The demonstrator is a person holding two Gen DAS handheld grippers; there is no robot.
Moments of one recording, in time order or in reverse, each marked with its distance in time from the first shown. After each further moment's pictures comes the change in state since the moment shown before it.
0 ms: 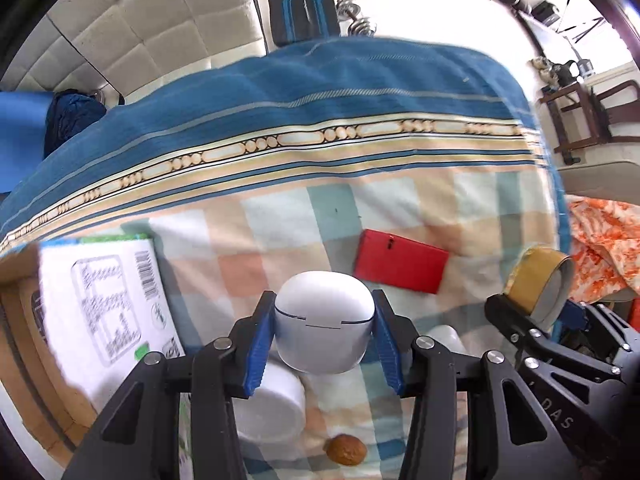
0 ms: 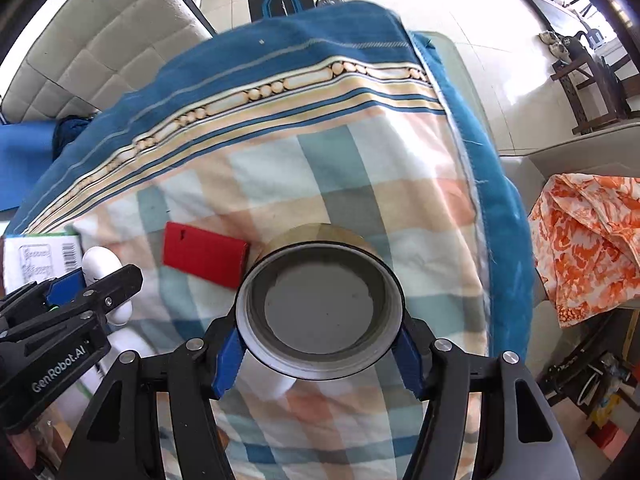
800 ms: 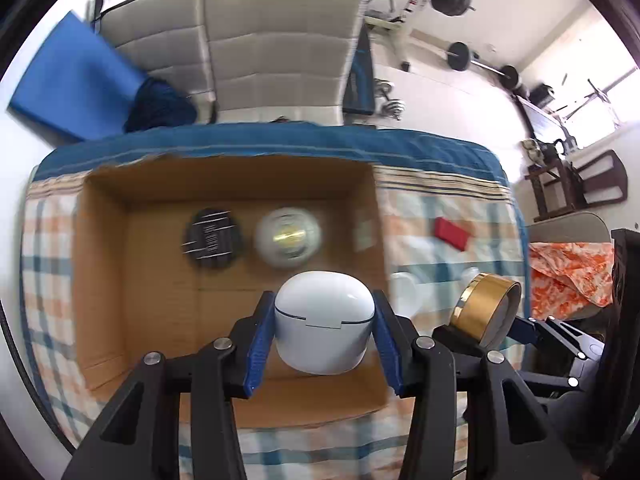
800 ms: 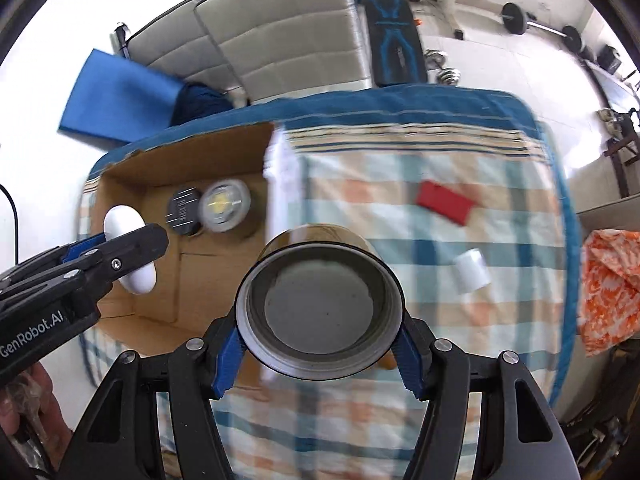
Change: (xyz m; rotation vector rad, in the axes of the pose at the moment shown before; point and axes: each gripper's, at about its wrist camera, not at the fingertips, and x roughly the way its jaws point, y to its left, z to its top) left arm -0.148 0.193 -0.123 -0.155 -0.237 -0.054; right arm -0.110 0.202 -0.133 -0.245 -0.121 0.166
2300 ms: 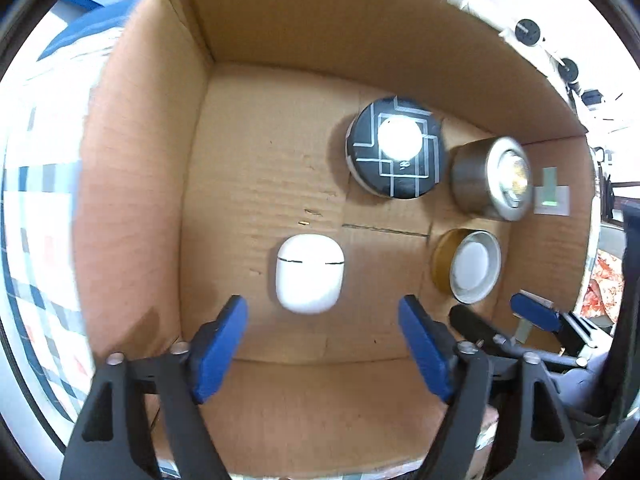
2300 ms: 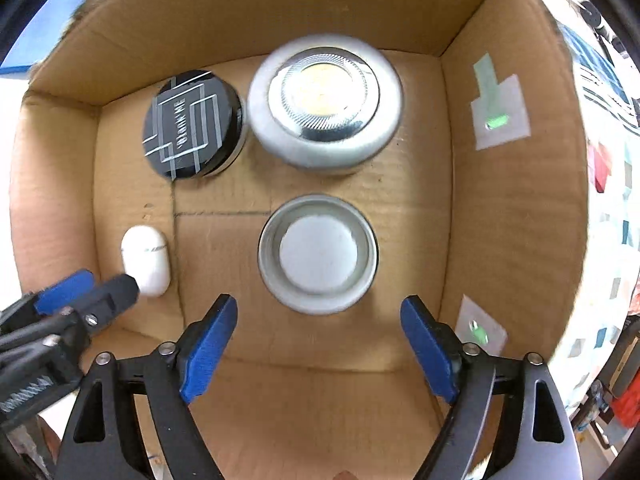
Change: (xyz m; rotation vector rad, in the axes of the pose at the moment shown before) left arm 0.096 0.142 -0.042 -0.155 0.266 0.004; right arm 0.150 0.111 -0.005 0.017 0.282 -0.117
